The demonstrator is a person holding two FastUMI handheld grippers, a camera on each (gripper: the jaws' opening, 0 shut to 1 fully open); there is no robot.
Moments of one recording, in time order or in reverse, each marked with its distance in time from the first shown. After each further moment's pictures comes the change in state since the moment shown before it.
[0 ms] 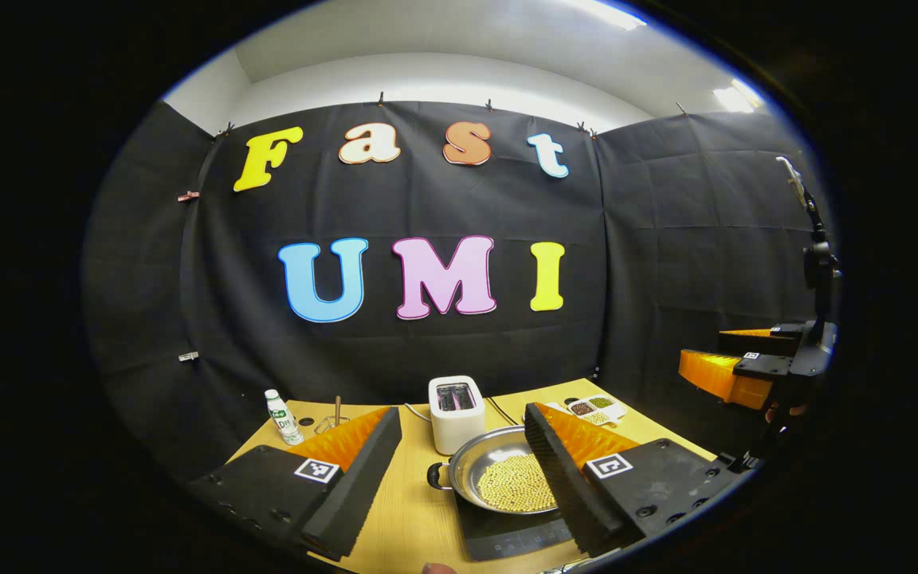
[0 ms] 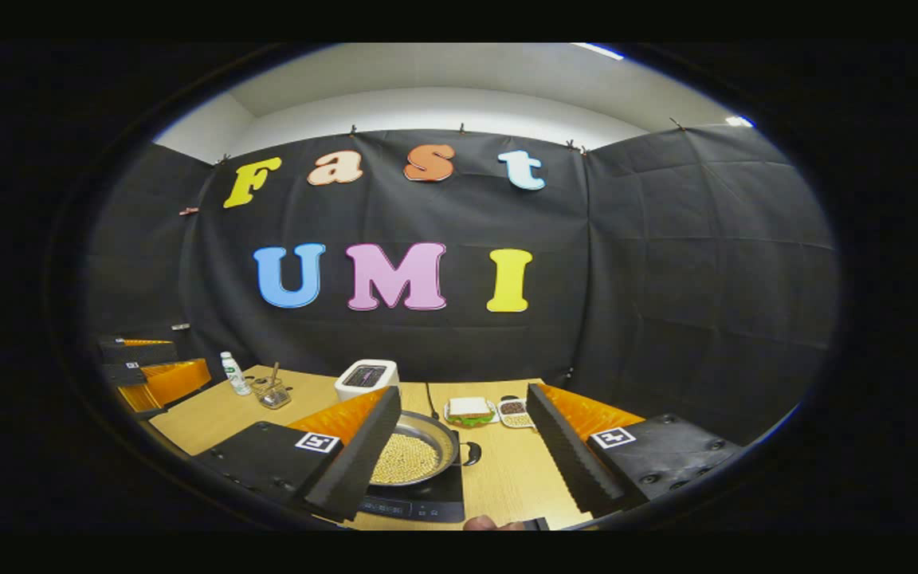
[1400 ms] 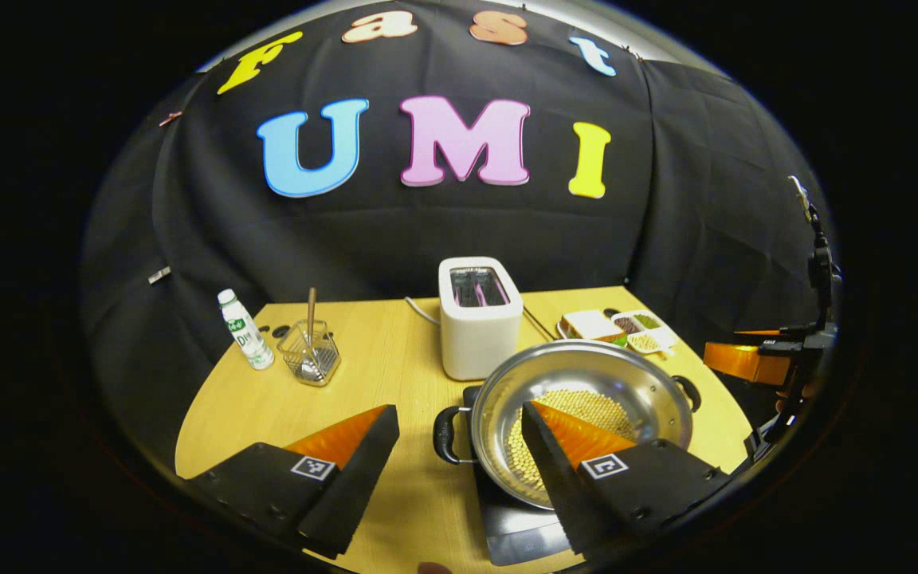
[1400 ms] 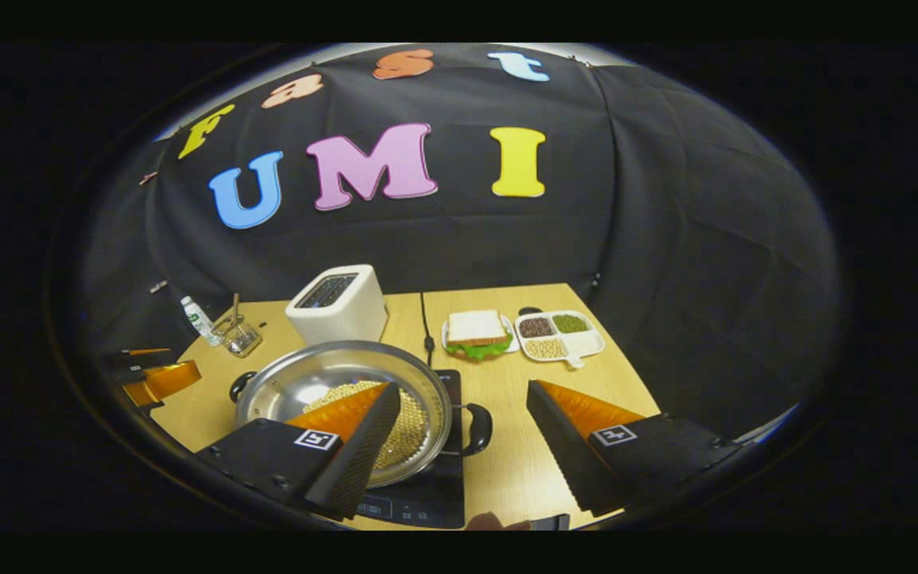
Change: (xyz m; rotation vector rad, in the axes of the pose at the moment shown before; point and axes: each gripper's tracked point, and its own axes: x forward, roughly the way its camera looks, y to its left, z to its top) left arm 0.129 0.032 -0.141 -0.081 0.384 0.011; right arm 0.130 -0.007 -0.156 0.041 0.426 0.034
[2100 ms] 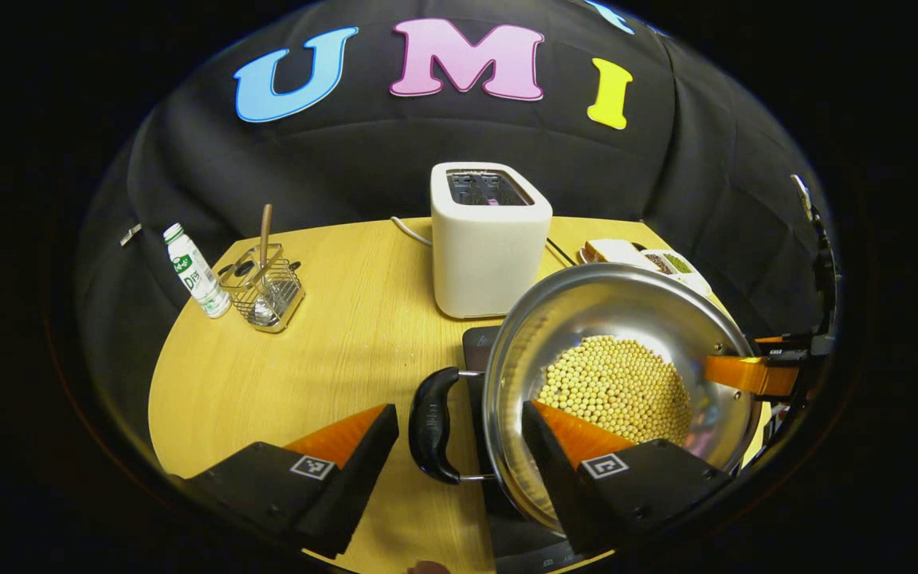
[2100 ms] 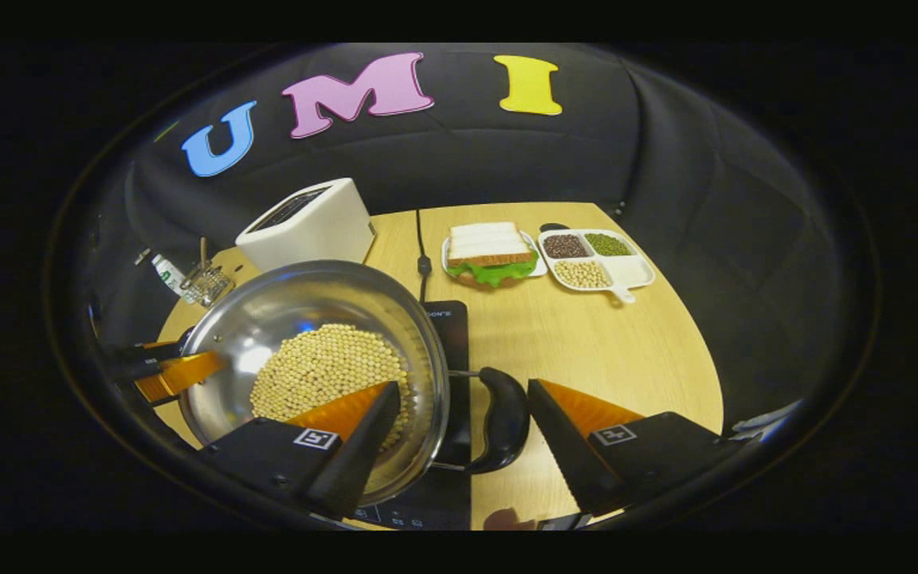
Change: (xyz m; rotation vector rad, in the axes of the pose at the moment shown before) left arm 0.108 0.007 -0.104 -0.023 0.308 -0.012; right arm 0.091 -0.003 -0.121 0.019 0.369 0.002
